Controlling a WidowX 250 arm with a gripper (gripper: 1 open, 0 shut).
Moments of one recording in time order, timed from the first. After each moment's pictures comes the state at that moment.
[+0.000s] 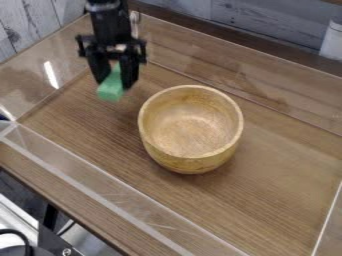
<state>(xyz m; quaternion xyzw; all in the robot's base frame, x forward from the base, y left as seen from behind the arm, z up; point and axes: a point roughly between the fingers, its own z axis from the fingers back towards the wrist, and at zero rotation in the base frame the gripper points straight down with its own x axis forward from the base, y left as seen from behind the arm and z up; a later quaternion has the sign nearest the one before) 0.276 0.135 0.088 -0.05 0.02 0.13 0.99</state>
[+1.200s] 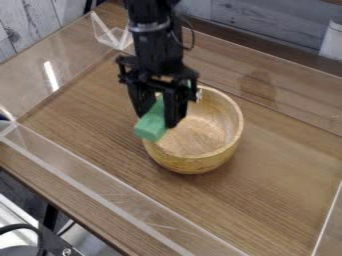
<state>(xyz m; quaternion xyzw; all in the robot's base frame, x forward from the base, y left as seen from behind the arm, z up) 0.235 0.014 0.088 -0.07 0.03 -0.01 1.00</state>
